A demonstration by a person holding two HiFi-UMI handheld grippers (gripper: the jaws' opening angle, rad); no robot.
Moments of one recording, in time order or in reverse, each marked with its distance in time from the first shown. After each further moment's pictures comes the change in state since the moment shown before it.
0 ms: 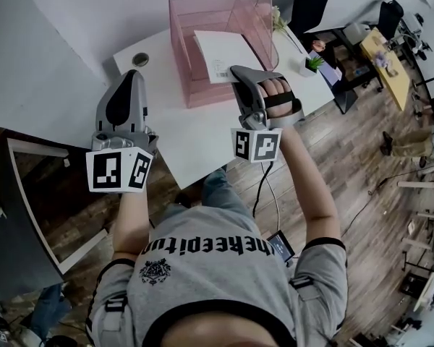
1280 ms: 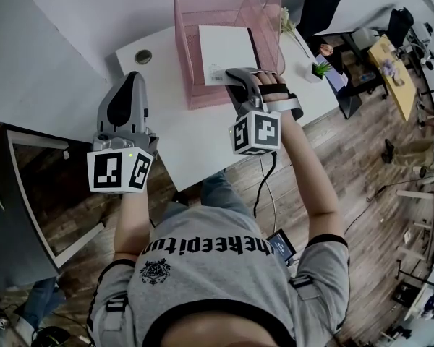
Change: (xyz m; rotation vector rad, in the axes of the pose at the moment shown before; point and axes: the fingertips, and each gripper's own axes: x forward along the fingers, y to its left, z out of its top) left arm 0.011 0.007 -0.019 -0.007 0.040 0.049; right arm 0.034 0.044 -0.008 0.162 0.011 0.395
